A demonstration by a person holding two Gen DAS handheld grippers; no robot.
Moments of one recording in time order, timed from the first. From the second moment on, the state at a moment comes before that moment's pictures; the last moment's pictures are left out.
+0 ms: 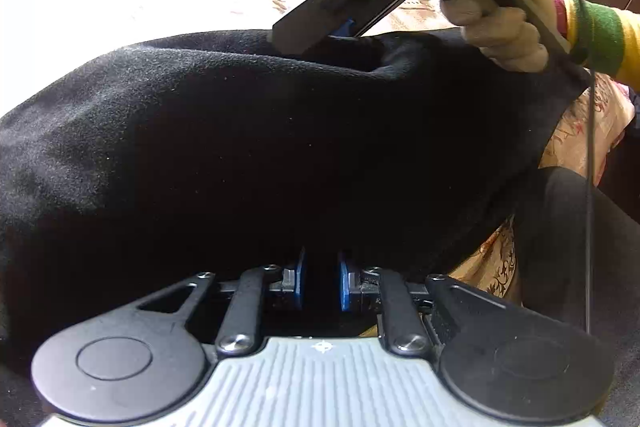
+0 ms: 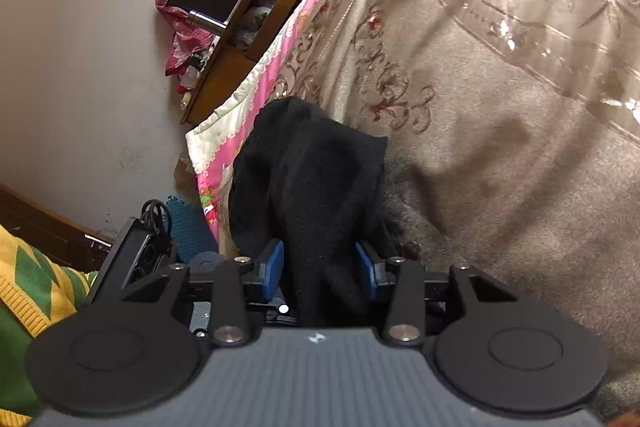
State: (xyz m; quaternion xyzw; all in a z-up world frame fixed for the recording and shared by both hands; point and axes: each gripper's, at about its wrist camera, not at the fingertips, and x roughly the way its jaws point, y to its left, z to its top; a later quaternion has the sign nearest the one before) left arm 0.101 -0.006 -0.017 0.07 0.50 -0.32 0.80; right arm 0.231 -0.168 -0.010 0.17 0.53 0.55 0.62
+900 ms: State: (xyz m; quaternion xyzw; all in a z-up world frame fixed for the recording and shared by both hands) left arm 0.088 0.000 -0.013 0.07 0.48 -0.33 0.81; right arm 0.254 -0.112 -0.046 0.17 0.55 0.52 0.63
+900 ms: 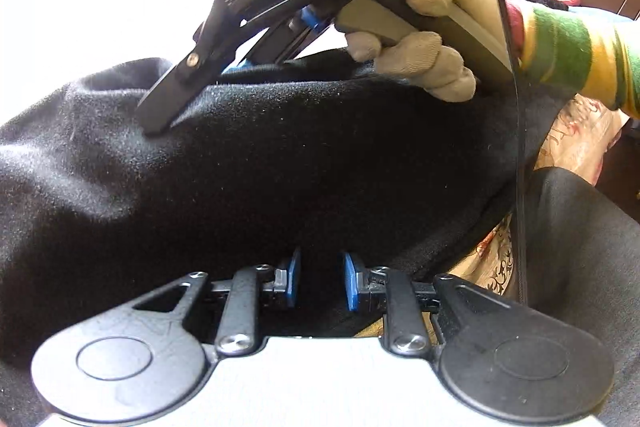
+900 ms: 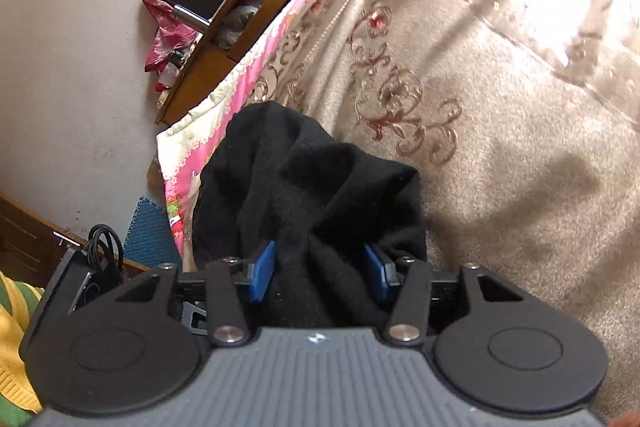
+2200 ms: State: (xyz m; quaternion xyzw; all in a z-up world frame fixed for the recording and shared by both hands) left arm 0.039 -0.030 0.014 0.16 0.44 -0.34 0.81; right arm 0.039 -0.254 0.009 0.21 0.49 0.15 0.83
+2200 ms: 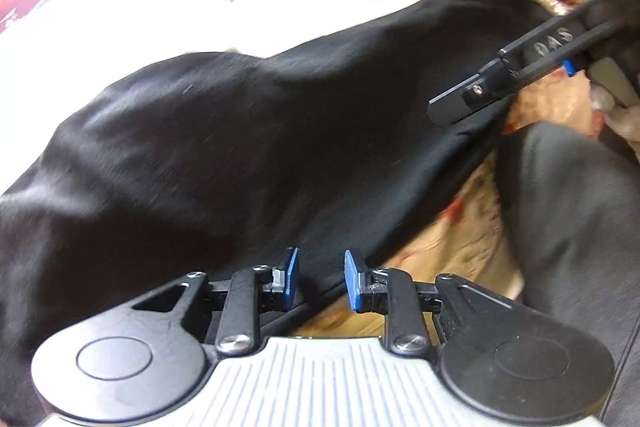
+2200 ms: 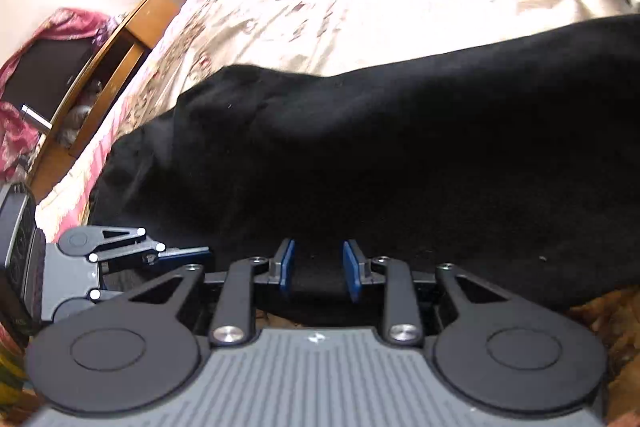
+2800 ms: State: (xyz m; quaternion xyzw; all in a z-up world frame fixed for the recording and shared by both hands) left arm 0.038 -0.106 -0.007 0.19 0.40 -0.45 0.78; right arm -0.005 -0.394 -0.021 0.42 0.41 -0.07 0.81
